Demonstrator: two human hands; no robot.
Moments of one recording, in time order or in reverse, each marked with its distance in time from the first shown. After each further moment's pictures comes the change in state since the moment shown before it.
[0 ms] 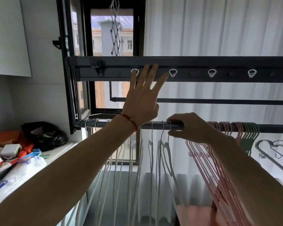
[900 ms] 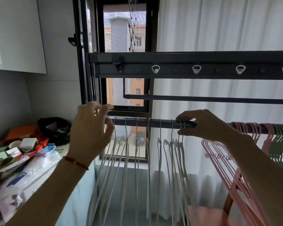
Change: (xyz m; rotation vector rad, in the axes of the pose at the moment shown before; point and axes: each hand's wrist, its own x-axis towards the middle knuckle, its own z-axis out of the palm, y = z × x) left_hand -0.152 -0.110 -0.035 -0.002 0.003 -0.343; right_hand 0.018 -0.011 0.008 0.127 -0.008 0.019
